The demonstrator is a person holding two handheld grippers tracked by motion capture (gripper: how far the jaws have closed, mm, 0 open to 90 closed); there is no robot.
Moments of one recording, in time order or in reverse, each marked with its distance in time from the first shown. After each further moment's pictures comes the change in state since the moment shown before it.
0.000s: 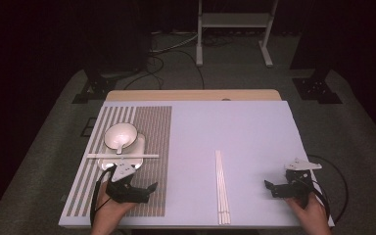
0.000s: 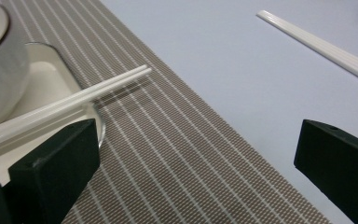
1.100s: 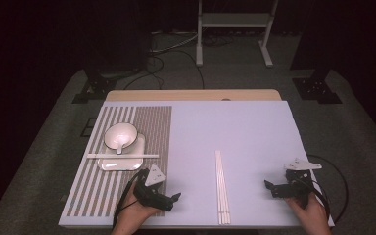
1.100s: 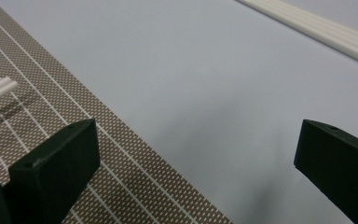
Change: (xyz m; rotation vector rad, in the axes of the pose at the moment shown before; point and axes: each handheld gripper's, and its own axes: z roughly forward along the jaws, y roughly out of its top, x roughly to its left) left arm -0.043 0.001 0.052 0.108 -0.111 0.142; right arm 0.000 0.000 0.000 -0.001 0.000 0.000
